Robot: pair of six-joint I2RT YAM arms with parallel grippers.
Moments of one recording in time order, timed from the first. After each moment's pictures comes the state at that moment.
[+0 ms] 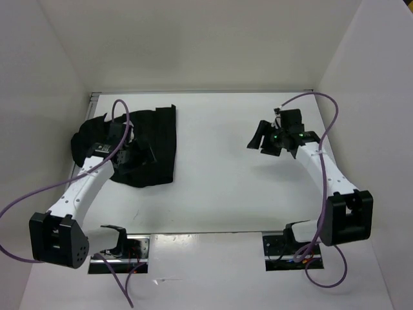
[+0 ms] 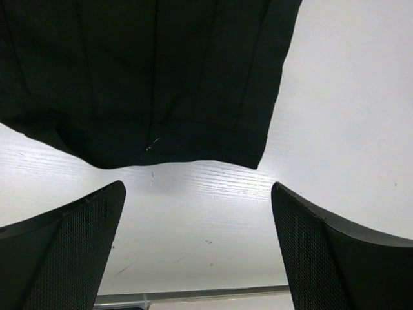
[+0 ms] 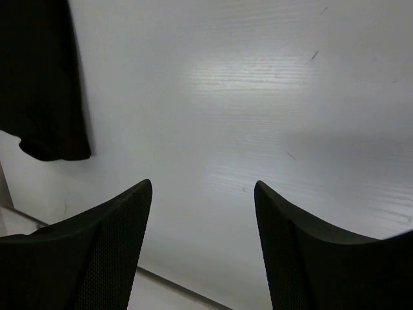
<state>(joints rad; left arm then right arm) -0.15 1.21 0.97 -0.73 0.03 -0.53 0.11 1.32 1.05 -0.55 -0.31 0.46</state>
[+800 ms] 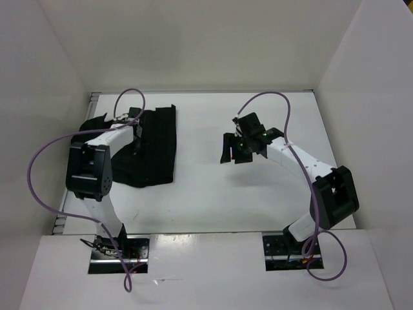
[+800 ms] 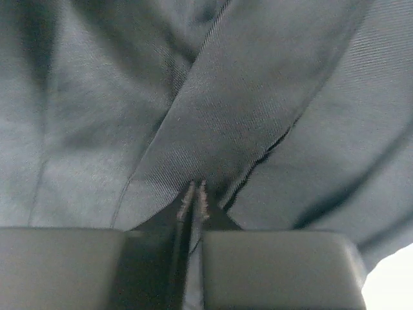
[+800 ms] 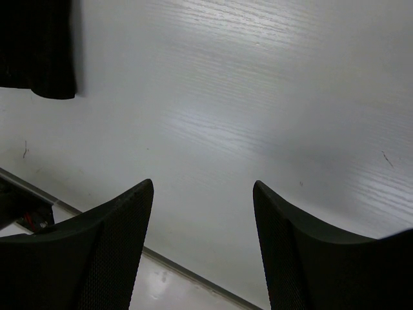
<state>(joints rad) -0.09 1.82 1.25 -0.59 -0.33 -0.77 0.49 1.52 1.14 -0.60 -0.21 0.44</state>
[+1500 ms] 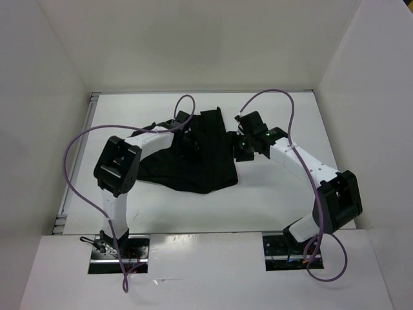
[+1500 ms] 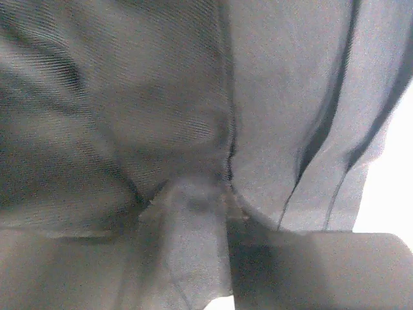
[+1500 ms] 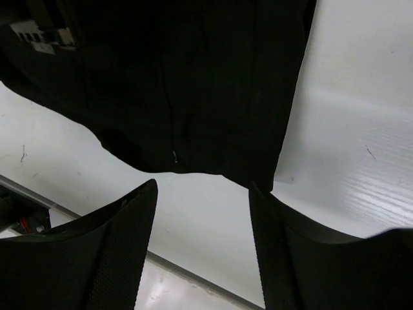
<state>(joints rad) -0.48 2.02 1.42 -0.46 0.11 -0.77 0.49 1.48 1.15 -0.62 -0.17 0.44</state>
